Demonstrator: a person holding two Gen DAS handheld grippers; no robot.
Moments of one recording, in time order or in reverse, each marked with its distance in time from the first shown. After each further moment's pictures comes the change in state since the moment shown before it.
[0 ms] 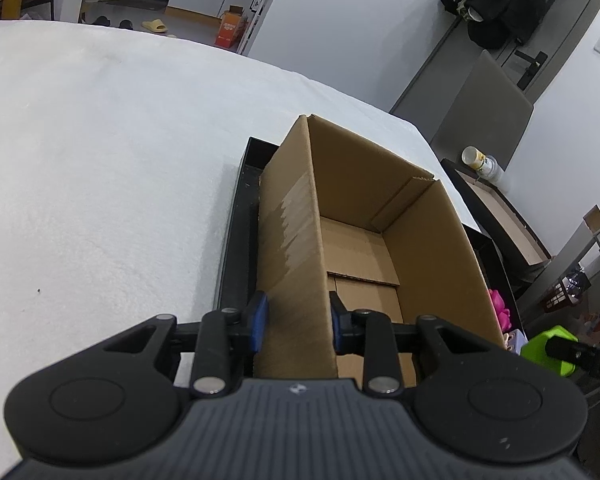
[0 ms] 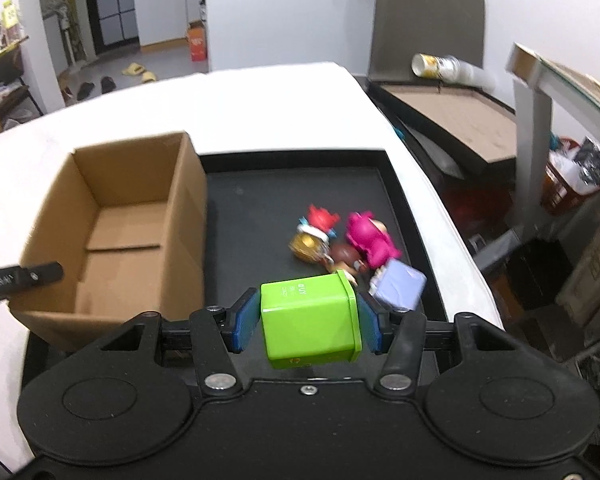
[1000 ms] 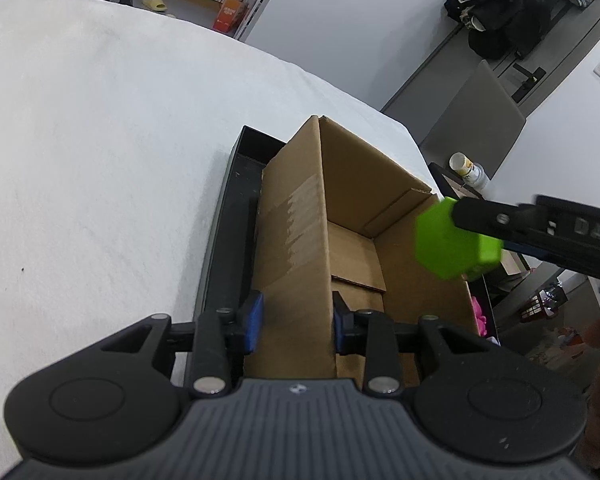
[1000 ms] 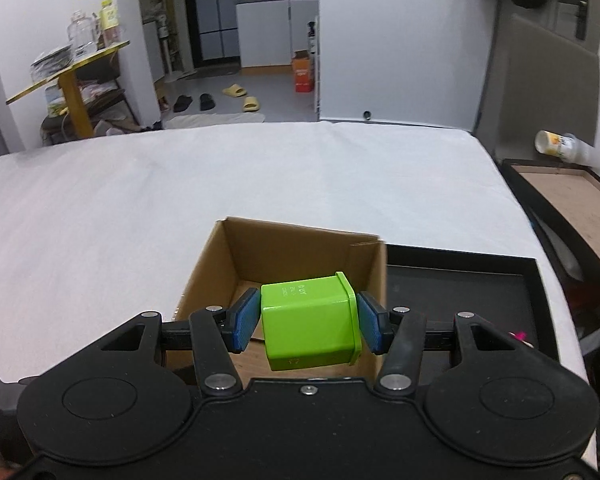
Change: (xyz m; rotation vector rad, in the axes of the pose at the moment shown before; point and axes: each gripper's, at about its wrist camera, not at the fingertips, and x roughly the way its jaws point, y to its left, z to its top) left arm -0.005 0.018 0.005 -0.073 0.037 -0.072; right arm 0.009 0.107 0.068 -0.158 -0.098 0.243
